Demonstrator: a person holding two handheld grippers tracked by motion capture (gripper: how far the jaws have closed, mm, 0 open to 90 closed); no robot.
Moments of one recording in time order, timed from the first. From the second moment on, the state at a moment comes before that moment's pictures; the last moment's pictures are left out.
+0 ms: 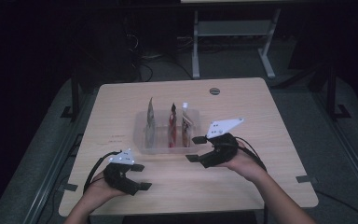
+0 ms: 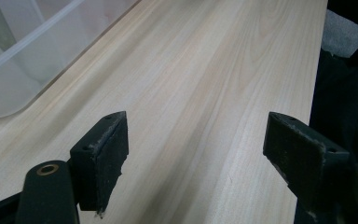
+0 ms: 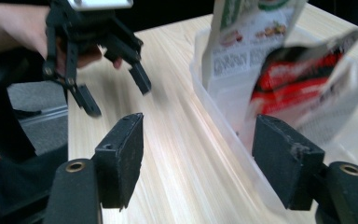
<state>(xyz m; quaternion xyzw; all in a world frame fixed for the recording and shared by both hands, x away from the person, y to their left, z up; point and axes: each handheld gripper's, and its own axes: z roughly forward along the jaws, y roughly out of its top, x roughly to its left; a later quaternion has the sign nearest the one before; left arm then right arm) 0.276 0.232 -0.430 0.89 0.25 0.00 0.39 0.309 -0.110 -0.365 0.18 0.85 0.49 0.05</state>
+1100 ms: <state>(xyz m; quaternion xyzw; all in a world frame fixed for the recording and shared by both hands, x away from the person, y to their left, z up) 0.273 0.223 -0.443 0.91 0.23 -0.01 0.35 0.286 -0.188 -0.441 0.26 0.88 0.37 0.13</state>
